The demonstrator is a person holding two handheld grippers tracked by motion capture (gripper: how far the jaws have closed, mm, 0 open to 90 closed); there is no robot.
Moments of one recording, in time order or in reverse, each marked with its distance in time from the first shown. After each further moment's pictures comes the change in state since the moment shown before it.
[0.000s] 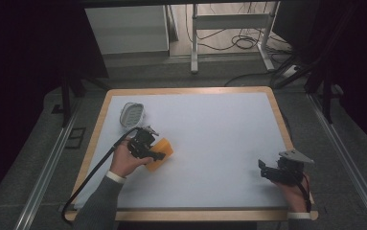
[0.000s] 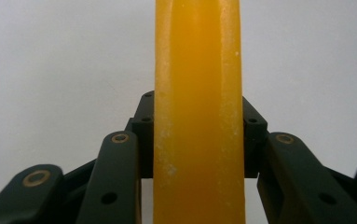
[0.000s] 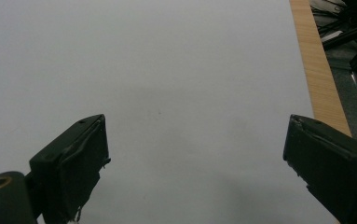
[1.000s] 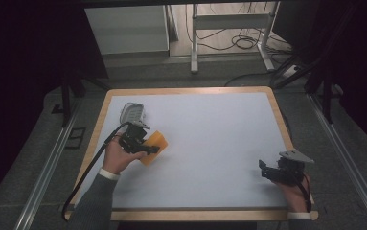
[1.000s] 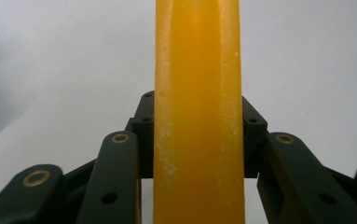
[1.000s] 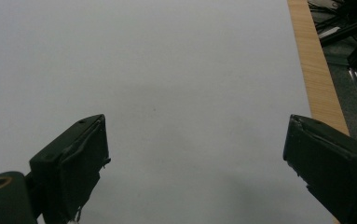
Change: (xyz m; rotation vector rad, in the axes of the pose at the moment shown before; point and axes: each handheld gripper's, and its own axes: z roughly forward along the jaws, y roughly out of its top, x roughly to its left) left arm 0.011 0.000 -0.026 -0.074 0.031 -0.022; right arm -0.002 -0.001 0.001 0.010 -0.008 0.007
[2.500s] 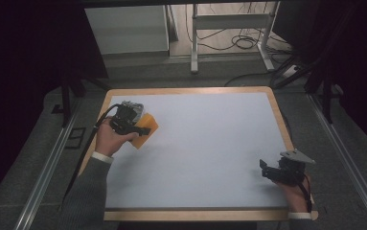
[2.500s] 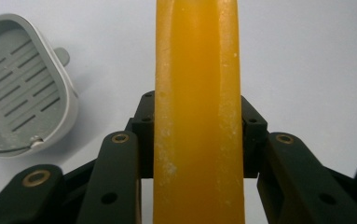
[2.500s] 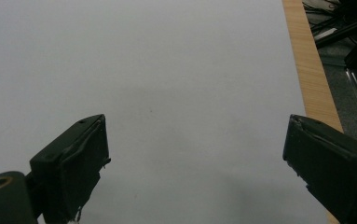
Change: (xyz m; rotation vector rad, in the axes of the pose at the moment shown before) left arm 0.038 0.030 -0.028 -0.027 0.072 -0.057; right arm -0.002 0.000 -0.001 -0.008 -0.008 0.005
